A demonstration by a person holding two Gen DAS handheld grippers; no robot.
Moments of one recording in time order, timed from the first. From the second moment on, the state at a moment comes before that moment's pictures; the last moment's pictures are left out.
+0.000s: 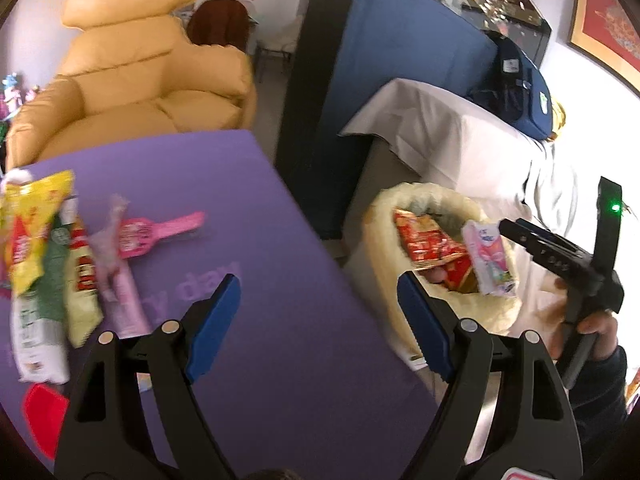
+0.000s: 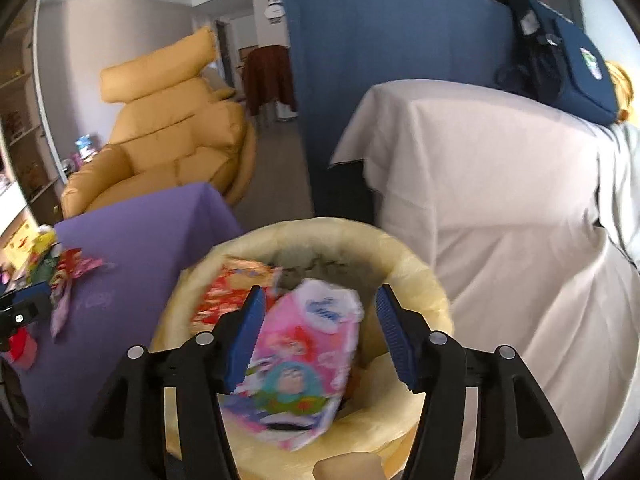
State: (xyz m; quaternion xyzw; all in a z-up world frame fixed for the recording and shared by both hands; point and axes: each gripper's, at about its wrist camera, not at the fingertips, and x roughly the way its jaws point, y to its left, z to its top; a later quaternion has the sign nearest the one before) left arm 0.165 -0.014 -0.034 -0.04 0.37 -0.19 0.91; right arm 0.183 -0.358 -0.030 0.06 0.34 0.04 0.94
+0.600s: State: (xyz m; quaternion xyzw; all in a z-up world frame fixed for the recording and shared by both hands) left arm 0.111 0.100 -0.022 -0.09 0.35 -0.11 0.93; right arm 0.165 -0.195 -0.034 0.00 0.38 0.25 0.89
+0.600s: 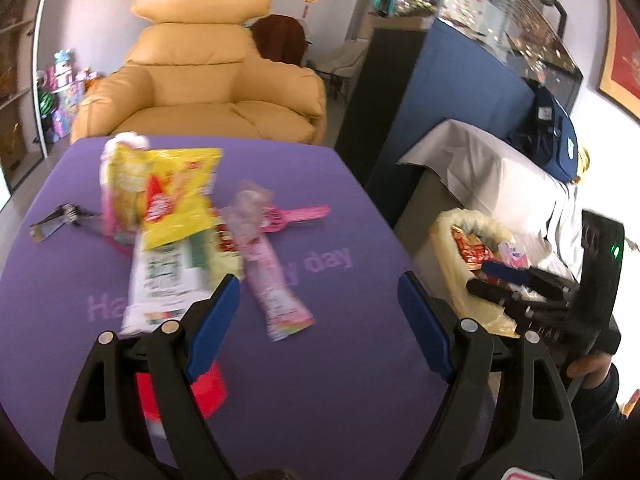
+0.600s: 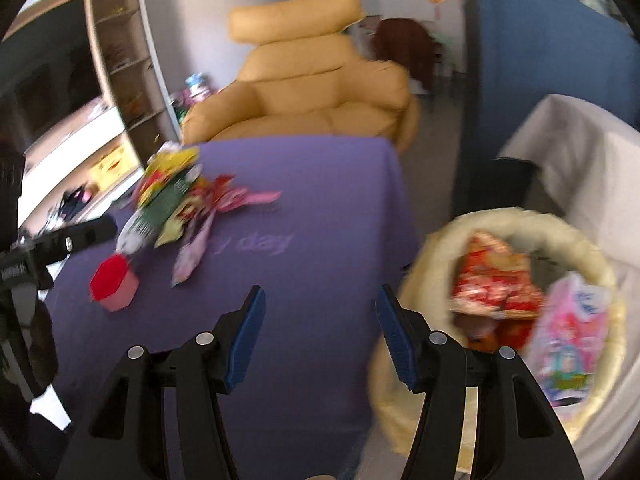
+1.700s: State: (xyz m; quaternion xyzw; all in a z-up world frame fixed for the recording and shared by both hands) left arm 0.088 0.189 -0.094 -0.14 0.43 0.01 0.89; right arm 0.151 -0.134 -0.094 -0.07 0.43 0.27 0.86
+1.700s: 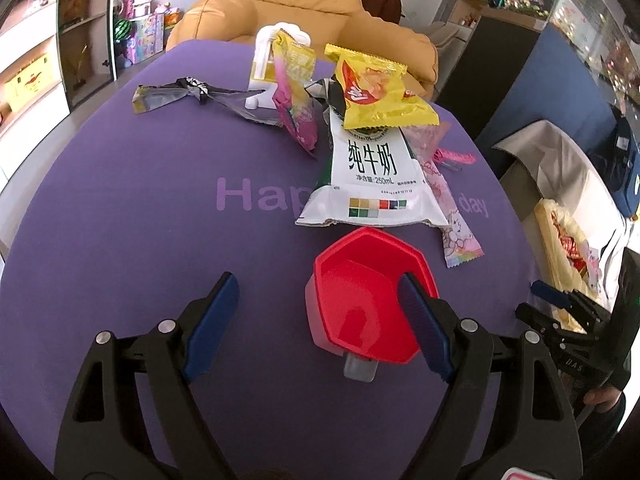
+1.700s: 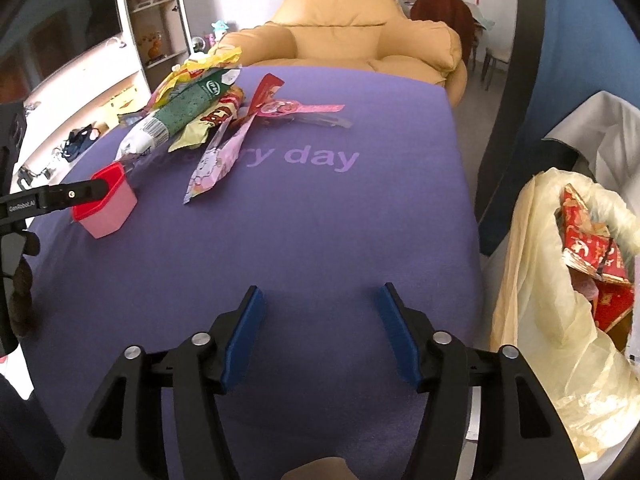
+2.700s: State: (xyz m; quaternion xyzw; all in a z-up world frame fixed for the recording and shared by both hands) left arm 0.233 0.188 -0.066 -0.16 0.44 -0.02 0.88; right arm 0.143 -0.133 -0.095 -0.07 0.42 0.26 0.86
